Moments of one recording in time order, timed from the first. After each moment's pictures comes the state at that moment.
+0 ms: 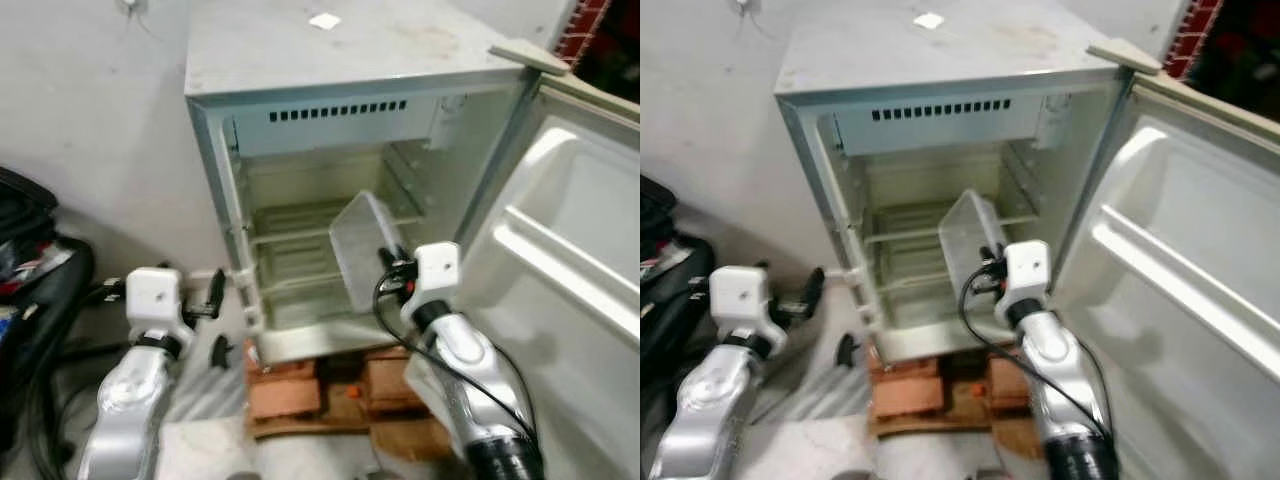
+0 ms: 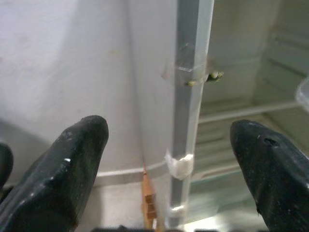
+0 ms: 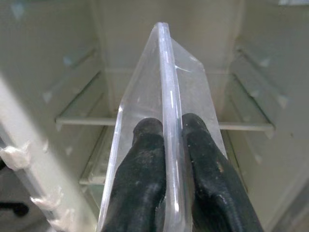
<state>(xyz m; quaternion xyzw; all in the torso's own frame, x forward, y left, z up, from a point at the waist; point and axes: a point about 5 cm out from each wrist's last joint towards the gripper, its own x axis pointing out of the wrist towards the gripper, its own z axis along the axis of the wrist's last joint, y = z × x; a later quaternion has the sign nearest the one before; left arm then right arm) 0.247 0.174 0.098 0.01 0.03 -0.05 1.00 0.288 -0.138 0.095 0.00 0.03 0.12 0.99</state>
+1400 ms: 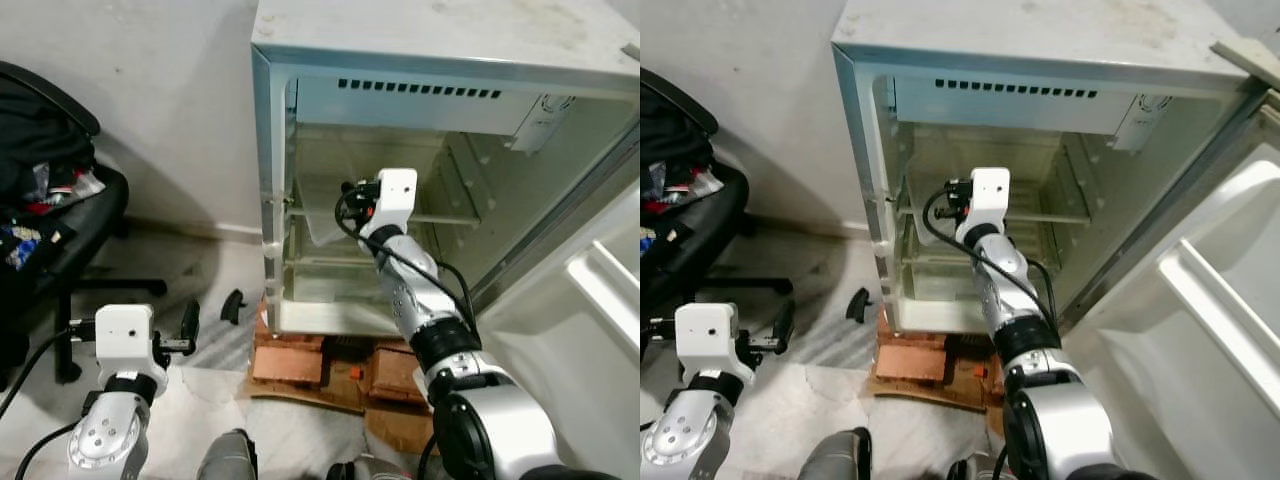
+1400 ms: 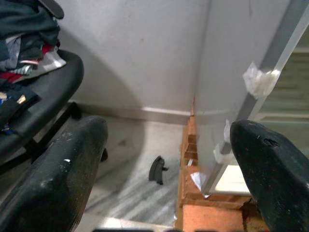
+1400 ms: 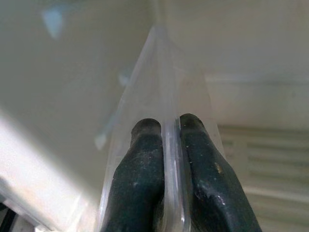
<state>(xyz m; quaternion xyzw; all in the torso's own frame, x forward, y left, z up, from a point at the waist) 0.198 0.200 0.098 0.04 0.07 0.03 1.00 0.375 -0.076 0.143 0.09 0.00 0.15 0.98</state>
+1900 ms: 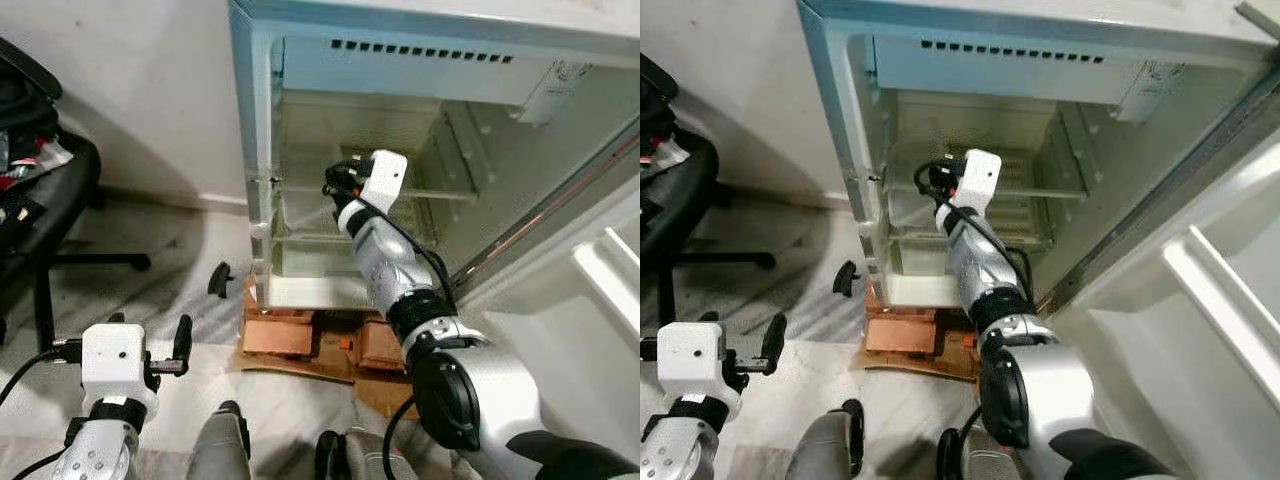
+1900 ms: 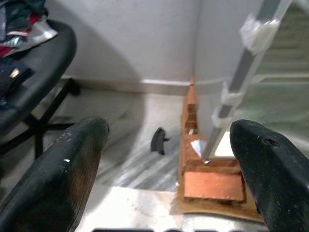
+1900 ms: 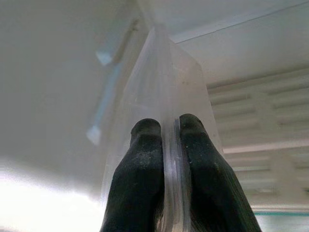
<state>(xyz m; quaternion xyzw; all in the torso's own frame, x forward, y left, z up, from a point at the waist) 0.168 0.200 0.108 0.06 0.09 0.04 0.99 0.389 -0.047 0.161 0.24 0.03 0.14 0.96</state>
